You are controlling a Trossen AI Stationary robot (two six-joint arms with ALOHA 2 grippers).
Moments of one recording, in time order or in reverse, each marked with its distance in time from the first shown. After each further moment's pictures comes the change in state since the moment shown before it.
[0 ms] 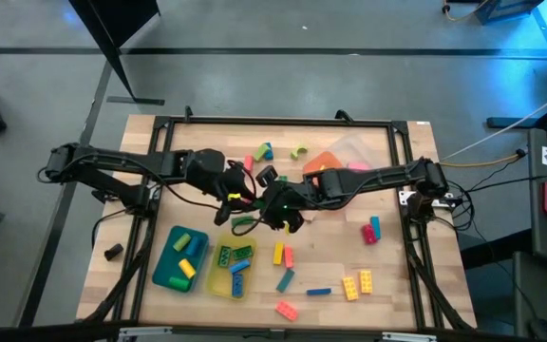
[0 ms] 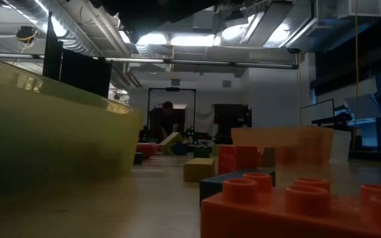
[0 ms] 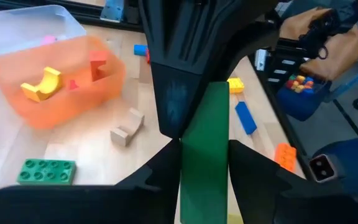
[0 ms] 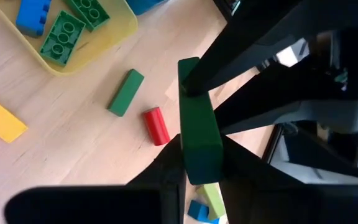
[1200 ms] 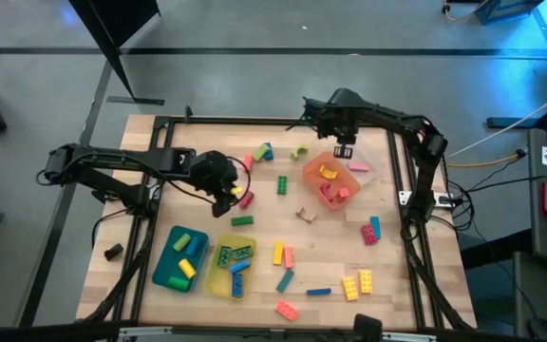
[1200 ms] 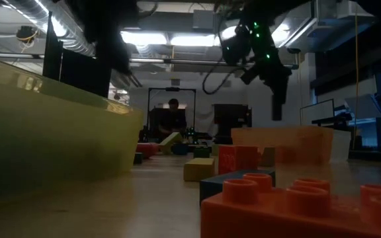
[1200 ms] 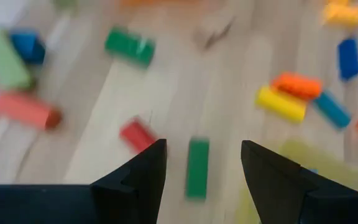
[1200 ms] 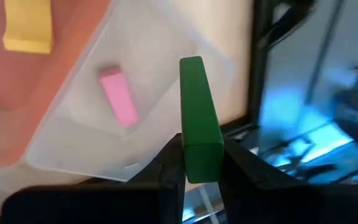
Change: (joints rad) left arm 0.053 -0.011 0.000 -0.396 -0.184 -0.139; right arm -0.722 0.000 -0.174 -0.748 0.119 0.474
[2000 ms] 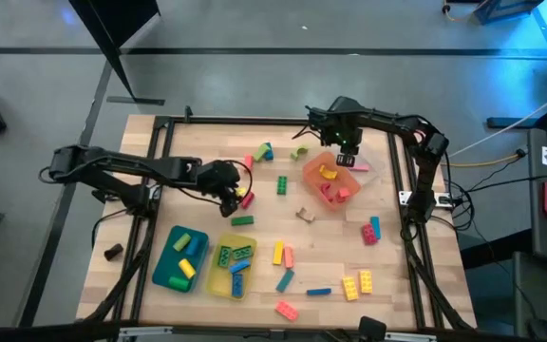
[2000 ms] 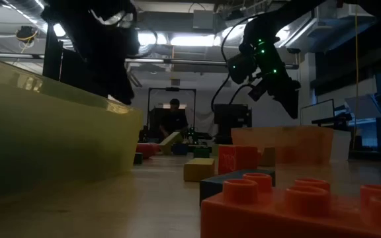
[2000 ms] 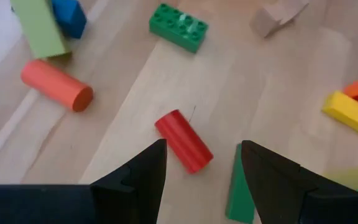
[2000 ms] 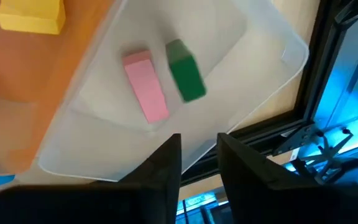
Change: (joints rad) left arm 0.000 0.062 -0.174 0.227 -0.154 -0.073; right arm -0.038 0.000 -0.175 0.076 -0.075 0.028
